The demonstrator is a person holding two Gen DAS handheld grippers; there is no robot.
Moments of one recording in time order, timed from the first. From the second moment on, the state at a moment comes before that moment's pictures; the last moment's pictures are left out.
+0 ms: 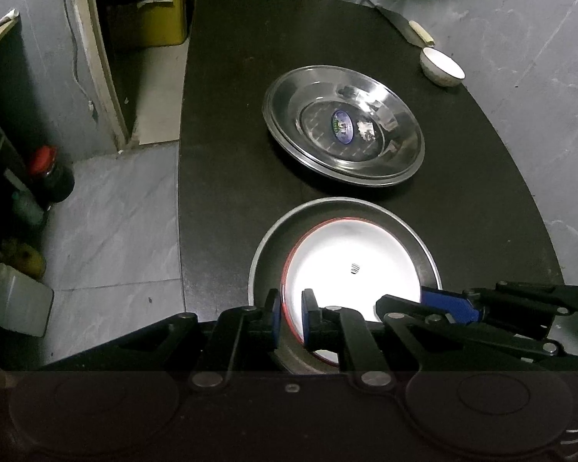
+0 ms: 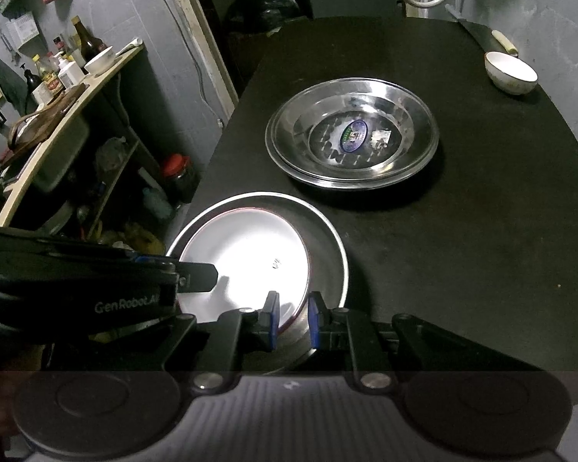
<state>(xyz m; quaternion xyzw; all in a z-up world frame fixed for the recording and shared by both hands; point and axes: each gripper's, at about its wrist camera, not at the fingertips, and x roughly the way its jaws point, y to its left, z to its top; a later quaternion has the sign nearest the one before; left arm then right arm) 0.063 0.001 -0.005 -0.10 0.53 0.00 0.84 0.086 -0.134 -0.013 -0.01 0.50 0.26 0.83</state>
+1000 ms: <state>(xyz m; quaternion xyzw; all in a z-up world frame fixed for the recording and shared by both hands) 0.074 0.011 0.038 -0.12 0.45 0.02 0.89 0.089 -0.164 0.022 0.00 0.42 0.23 0.88</state>
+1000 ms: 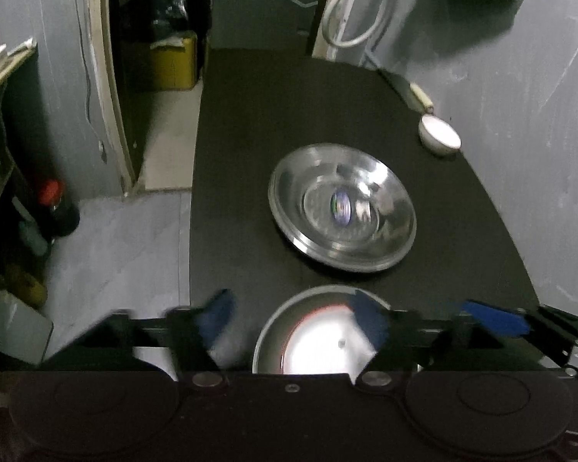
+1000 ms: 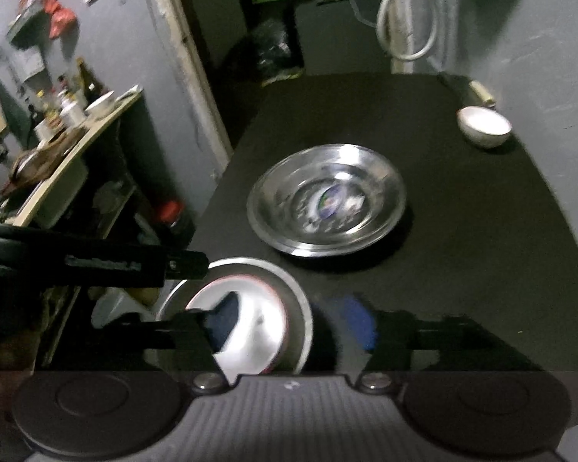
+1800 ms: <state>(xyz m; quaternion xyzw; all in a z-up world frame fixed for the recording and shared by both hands) 0.258 -0.083 0.037 -0.07 0.43 -0.04 0.90 0.216 -0.271 0.023 0.03 0.42 0.11 0.90</state>
